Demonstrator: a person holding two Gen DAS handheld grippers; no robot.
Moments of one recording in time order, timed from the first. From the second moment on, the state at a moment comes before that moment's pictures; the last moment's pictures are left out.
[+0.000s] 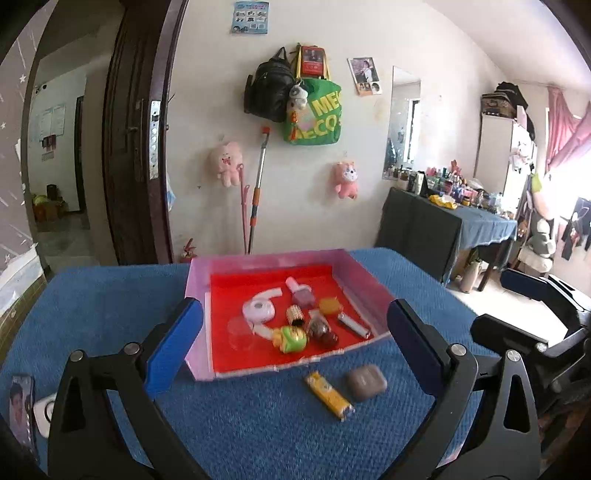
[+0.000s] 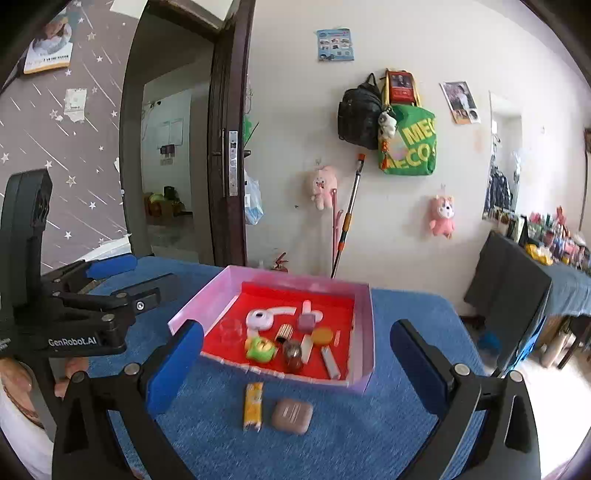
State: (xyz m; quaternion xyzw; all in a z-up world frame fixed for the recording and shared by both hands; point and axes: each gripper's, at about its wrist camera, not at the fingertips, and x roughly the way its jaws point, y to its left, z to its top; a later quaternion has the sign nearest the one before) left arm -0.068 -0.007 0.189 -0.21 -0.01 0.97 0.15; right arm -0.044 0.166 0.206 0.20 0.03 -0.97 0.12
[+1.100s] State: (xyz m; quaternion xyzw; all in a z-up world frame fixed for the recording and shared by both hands) left arm -0.081 0.003 0.052 -0.38 -0.05 0.92 0.12; right arm -0.044 0.183 0.063 0.31 0.01 -0.95 0.07
